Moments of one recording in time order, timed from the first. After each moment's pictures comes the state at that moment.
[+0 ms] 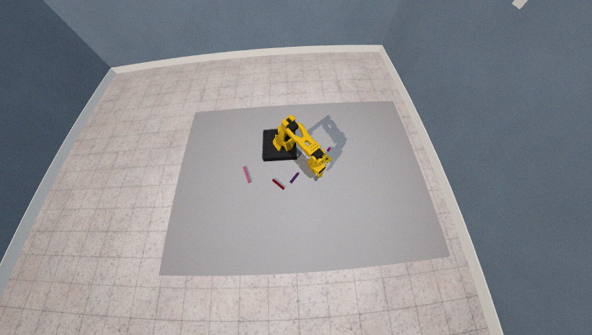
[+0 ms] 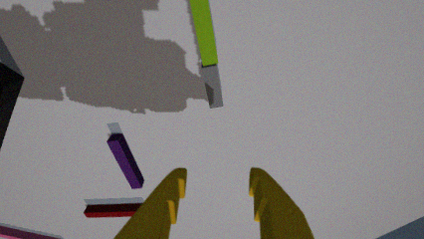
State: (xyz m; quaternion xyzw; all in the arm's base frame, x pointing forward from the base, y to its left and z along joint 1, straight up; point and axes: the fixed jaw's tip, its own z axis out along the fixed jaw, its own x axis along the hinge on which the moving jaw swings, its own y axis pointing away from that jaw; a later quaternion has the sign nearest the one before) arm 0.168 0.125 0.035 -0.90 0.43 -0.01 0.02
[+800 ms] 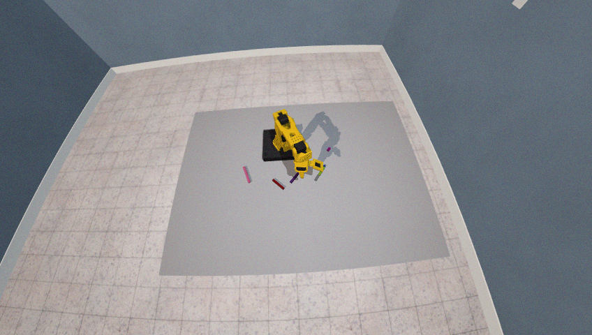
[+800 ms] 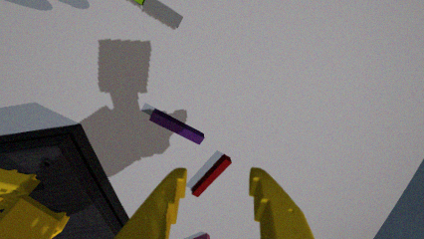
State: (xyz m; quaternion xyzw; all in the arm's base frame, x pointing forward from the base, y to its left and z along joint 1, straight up) arm 0.175 0.075 0.079 -0.64 0.76 -0.02 0.07
